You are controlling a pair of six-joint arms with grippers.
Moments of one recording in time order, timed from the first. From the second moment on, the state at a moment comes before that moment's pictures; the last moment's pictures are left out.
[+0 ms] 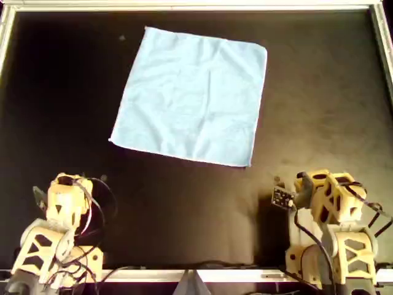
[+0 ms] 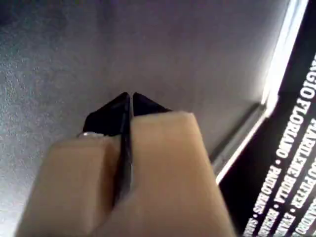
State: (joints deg) left arm -15.1 175.5 173.2 41.2 -11.5 -5.4; right arm 1.8 176.4 173.0 44.9 -2.3 2.3
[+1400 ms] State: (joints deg) left arm -15.1 176.0 173.0 40.5 -11.5 -5.6; right arm 2.5 176.4 171.7 32.9 -2.4 1.8
